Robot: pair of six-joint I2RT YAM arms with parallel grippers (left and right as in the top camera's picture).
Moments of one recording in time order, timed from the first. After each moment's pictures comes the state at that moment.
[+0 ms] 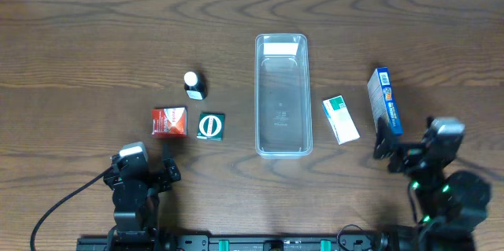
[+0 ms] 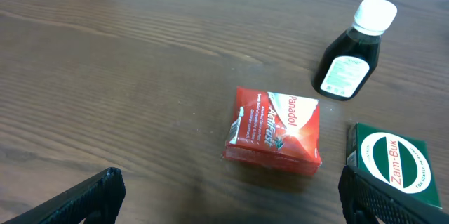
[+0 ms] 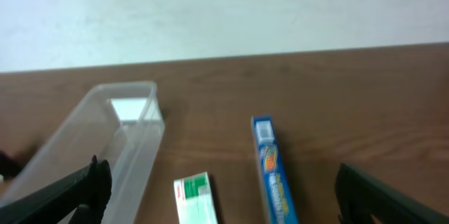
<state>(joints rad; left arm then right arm) -0.03 0.01 0.16 -0.59 -0.22 -0.15 -0.13 0.32 0.48 -0.40 -0.21 0.12</state>
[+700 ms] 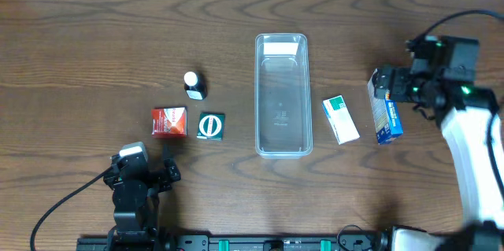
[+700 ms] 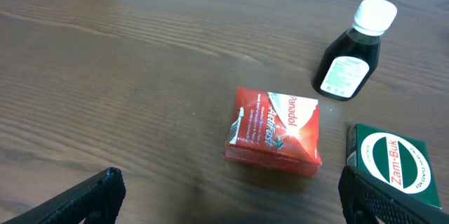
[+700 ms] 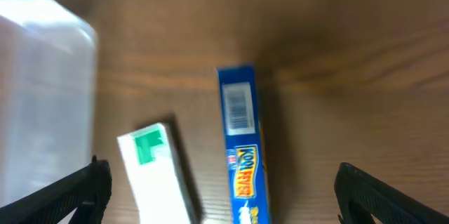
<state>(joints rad) -0.03 0.01 0.16 -0.59 -0.22 -0.15 -0.13 1.42 1.10 -0.69 -0.18 0.00</state>
